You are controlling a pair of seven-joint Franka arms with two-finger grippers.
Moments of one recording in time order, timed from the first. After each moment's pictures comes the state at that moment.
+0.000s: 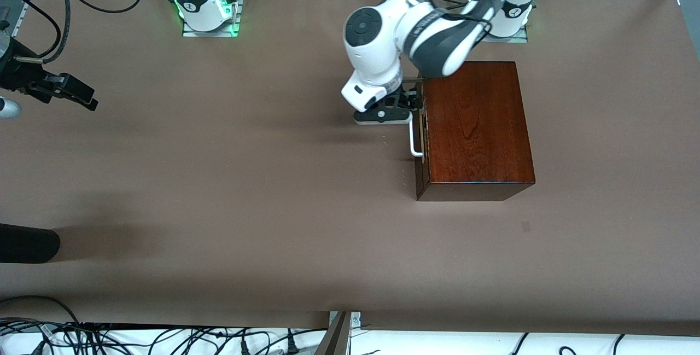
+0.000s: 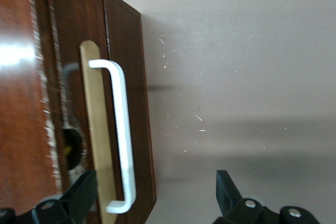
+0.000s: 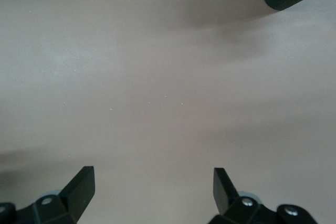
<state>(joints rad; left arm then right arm) -0.53 0.47 -0.32 -1.60 0.32 1.81 -0.91 0.02 0.00 -0.02 -1.65 -0.02 1.66 0.15</state>
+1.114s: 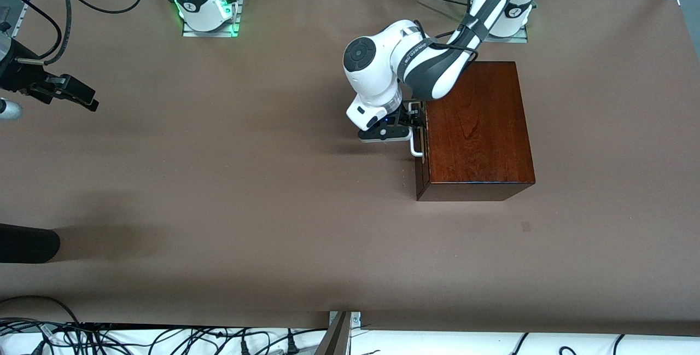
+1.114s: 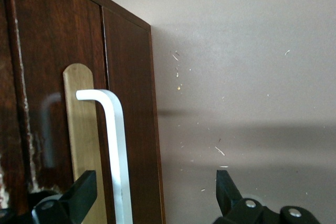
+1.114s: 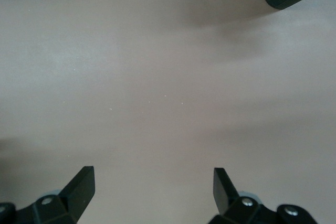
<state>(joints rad) -0.52 0.53 -0.28 -1.64 0.41 1.91 -0.92 0.02 0.01 -0.02 -1.65 -0.02 1.66 0.15</state>
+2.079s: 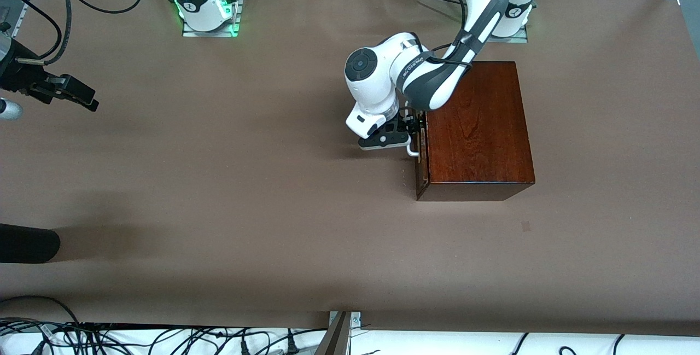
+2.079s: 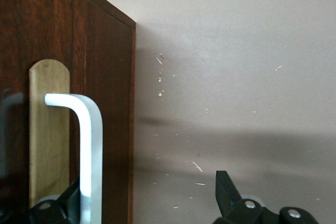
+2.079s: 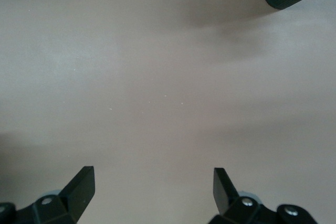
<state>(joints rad) -0.53 0.58 -0.27 -1.64 0.39 2.02 -1.03 0.02 0.01 -0.02 -1.65 -0.02 1.66 0.15</state>
